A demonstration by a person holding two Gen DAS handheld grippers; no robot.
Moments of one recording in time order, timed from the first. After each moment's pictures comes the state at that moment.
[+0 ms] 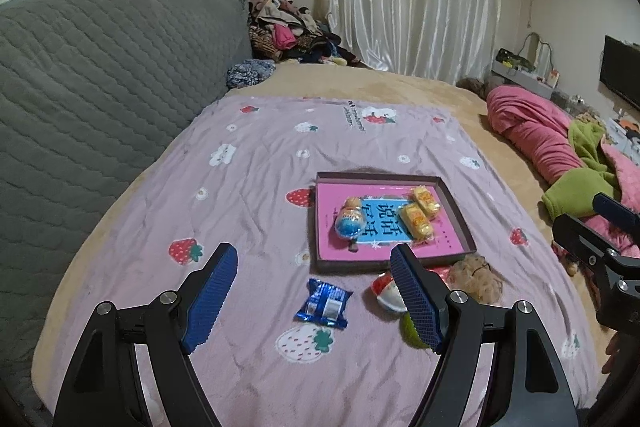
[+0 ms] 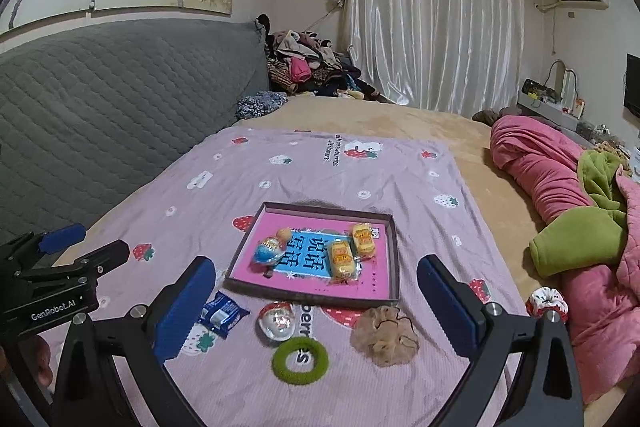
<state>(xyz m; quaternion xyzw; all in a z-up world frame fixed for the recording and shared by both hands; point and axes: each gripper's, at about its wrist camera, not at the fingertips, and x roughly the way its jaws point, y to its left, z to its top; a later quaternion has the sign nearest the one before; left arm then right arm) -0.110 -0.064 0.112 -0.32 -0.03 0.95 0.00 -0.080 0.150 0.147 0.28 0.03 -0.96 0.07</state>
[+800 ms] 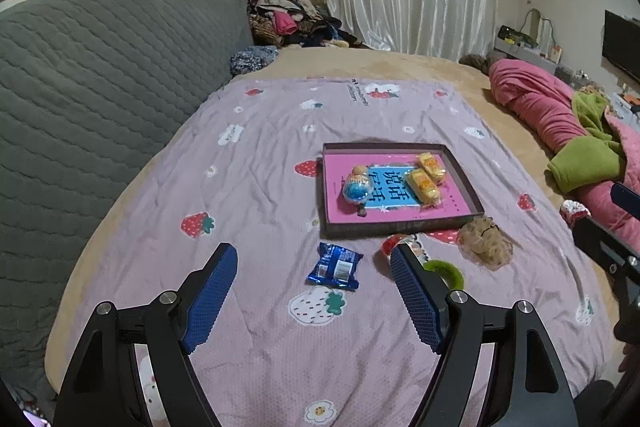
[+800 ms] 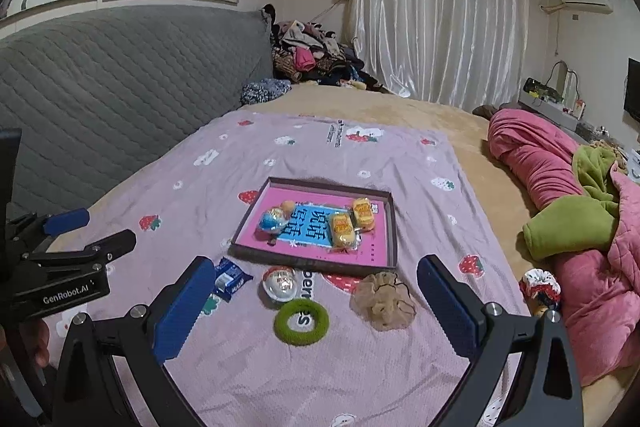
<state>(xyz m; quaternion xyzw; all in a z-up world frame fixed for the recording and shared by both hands) -0.074 -0.059 0.093 -0.35 0.00 0.94 -0.01 -0.037 0.151 0.129 0.30 0.05 -0.95 0.07</state>
